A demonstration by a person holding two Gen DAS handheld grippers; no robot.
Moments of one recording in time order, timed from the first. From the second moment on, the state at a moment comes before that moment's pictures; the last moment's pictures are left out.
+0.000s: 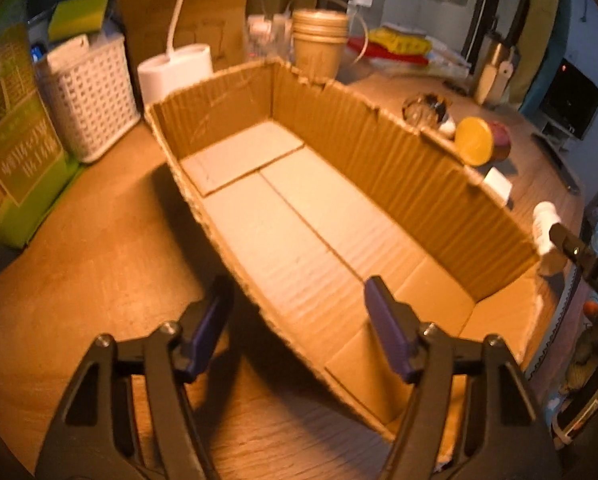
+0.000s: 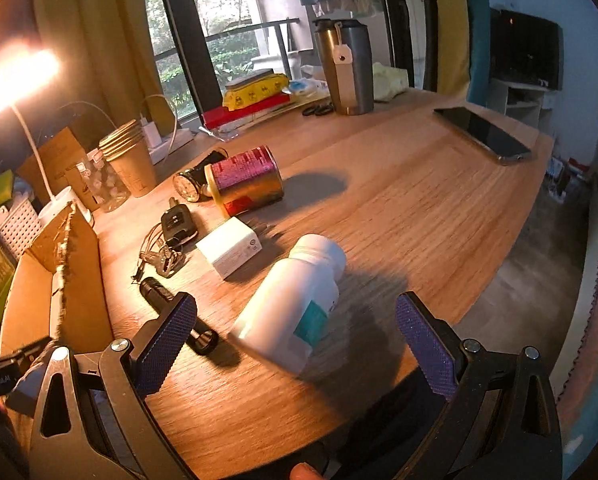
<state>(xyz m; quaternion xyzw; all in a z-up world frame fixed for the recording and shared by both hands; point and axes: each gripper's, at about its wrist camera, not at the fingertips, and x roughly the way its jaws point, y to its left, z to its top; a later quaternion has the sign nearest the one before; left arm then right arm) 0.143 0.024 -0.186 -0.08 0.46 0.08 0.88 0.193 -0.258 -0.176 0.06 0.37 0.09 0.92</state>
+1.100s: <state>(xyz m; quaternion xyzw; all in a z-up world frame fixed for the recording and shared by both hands) 0.196 0.076 -0.189 -0.09 0.42 -0.03 0.90 0.212 -0.244 -0.189 0.03 0.38 0.05 0.92</state>
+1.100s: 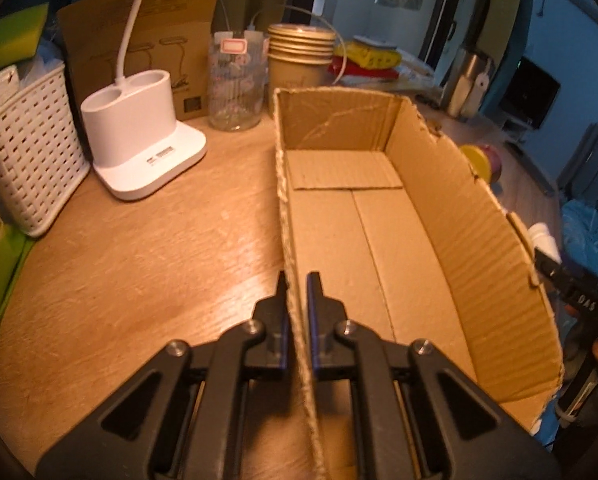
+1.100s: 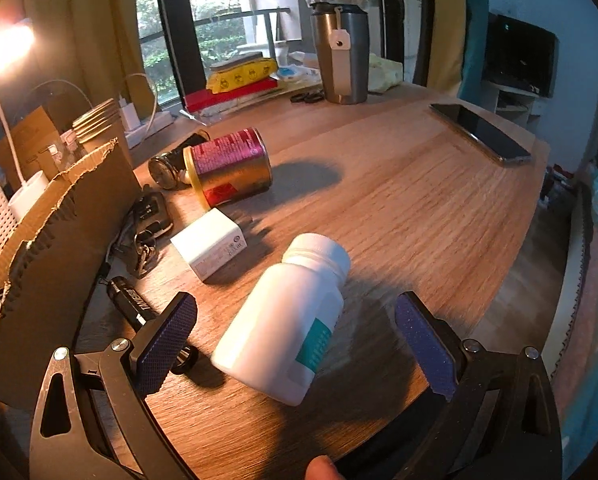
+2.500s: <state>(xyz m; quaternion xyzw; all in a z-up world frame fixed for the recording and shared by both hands) 0.191 0.082 -0.189 -0.12 0.39 -0.03 0.91 0.179 -0.192 -0.126 -0.03 0.30 0.12 0.94</state>
